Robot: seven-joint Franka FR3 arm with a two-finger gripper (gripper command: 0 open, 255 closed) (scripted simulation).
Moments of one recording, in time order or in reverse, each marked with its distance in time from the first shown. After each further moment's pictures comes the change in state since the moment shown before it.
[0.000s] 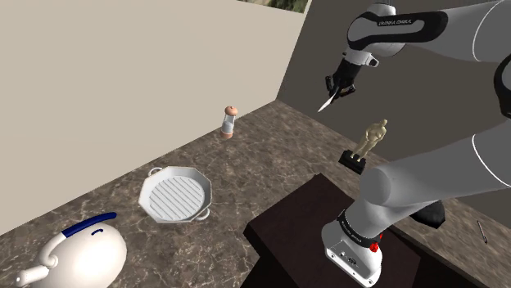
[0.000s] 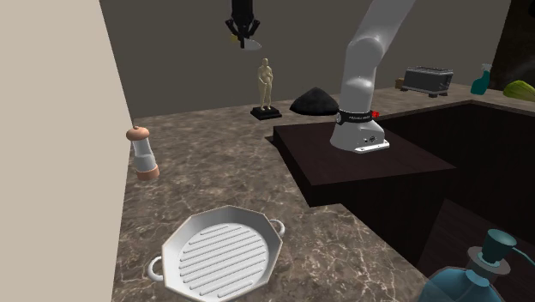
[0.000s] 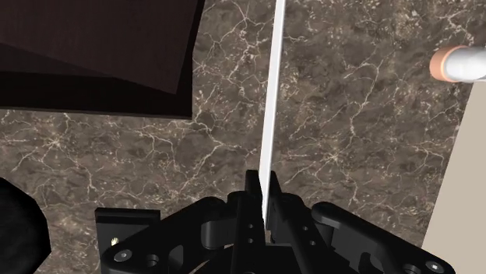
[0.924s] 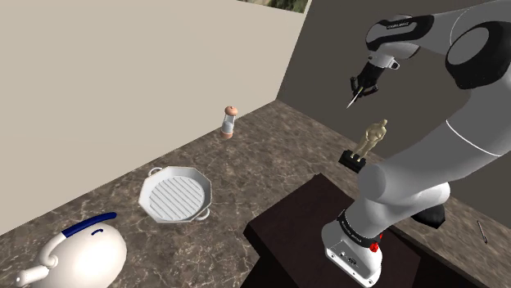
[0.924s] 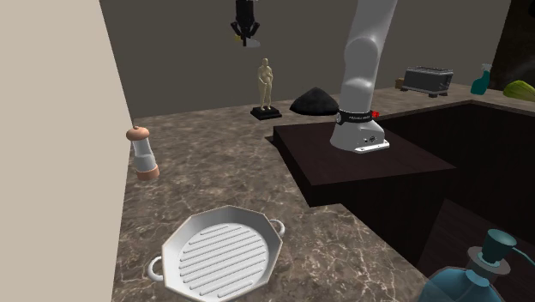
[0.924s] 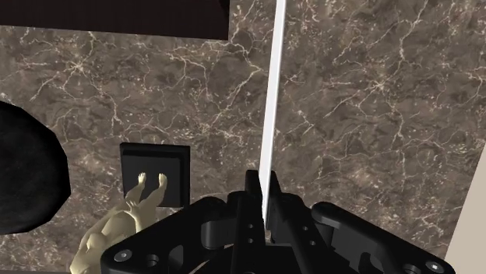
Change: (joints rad) arm -0.117 0.289 -0.212 0.290 -0.013 0.007 -0.325
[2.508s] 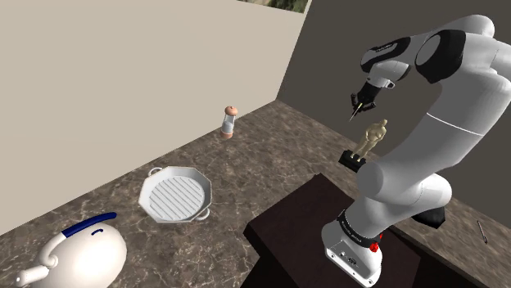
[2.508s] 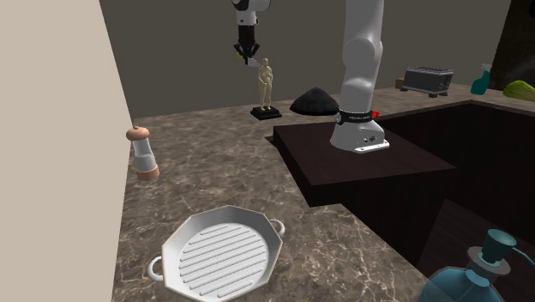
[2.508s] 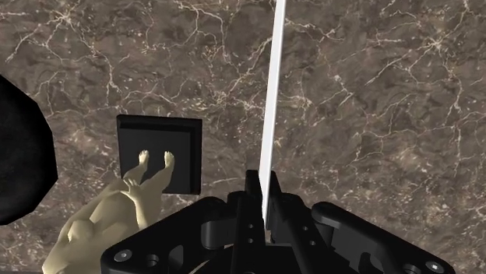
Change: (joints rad) arm -0.073 0.252 -0.073 0.067 0.076 0.177 -0.175
